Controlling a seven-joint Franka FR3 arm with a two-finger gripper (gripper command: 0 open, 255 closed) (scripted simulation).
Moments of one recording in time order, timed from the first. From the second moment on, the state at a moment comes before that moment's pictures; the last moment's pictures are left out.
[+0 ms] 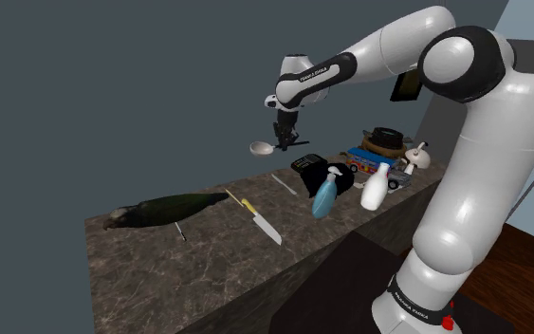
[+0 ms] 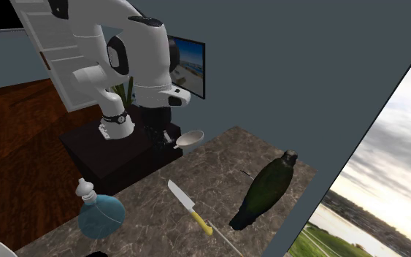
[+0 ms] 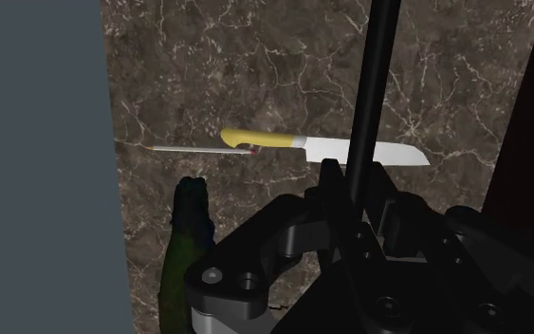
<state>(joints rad) -0.18 0.12 -0.03 -1.96 -0.13 2.17 -1.51</state>
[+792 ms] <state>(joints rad) -0.19 0.18 -0.03 -2.03 -0.14 2.31 -1.50</state>
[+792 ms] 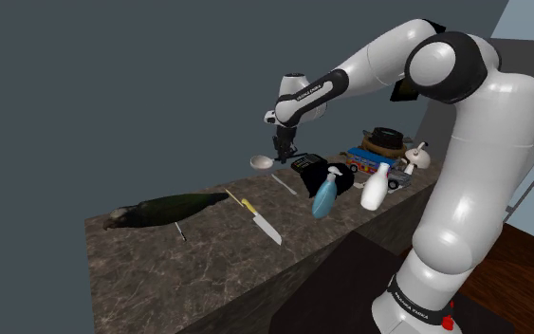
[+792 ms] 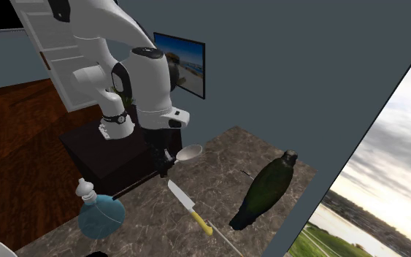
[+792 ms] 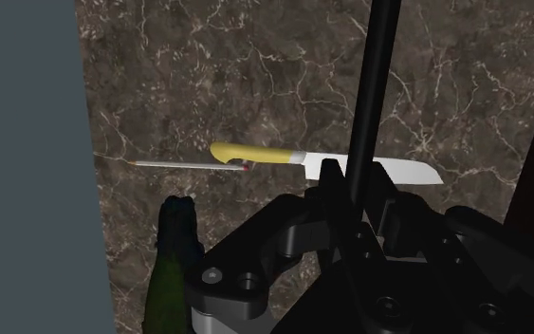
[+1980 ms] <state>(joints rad) -0.19 0.33 -0.04 -2.09 -0.16 2.51 -1.47</state>
